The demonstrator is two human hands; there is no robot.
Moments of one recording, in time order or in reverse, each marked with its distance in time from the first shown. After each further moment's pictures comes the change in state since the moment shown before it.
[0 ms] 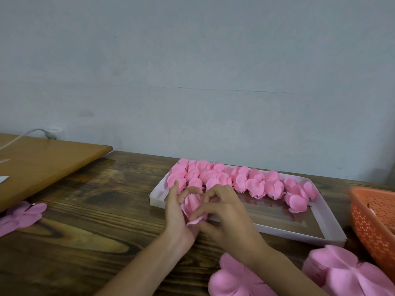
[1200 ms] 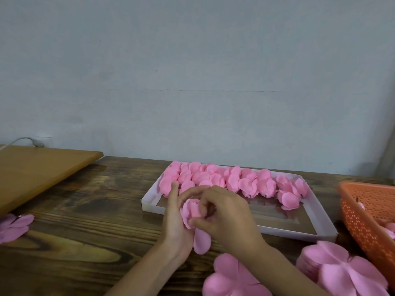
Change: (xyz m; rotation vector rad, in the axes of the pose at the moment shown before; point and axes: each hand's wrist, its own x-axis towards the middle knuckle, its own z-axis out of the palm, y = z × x) left_hand -0.007 -0.011 0.008 0.066 -0.157 0.114; right_hand 0.006 -0.002 -0.009 -0.039 0.109 0.097
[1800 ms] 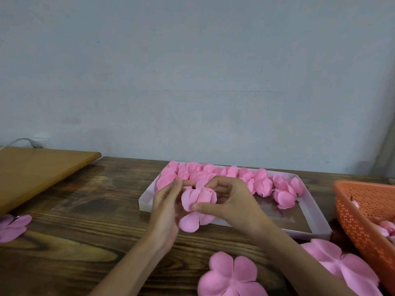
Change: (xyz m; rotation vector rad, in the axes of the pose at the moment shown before) left_hand 0.004 0.022 -0.006 0.356 0.110 0.198; right_hand 0.014 0.019 -0.025 0.644 -0.098 0.270
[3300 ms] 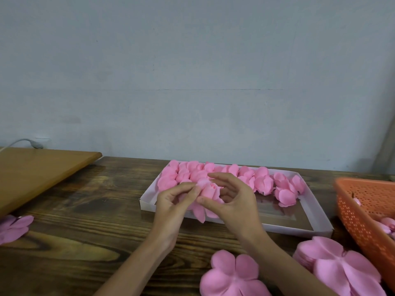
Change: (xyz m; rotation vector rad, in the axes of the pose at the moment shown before) left_hand 0.008 -0.019 -0.009 0.121 -0.178 0.257; right_hand -0.008 0.020 0.016 0.053 0.288 -0.097
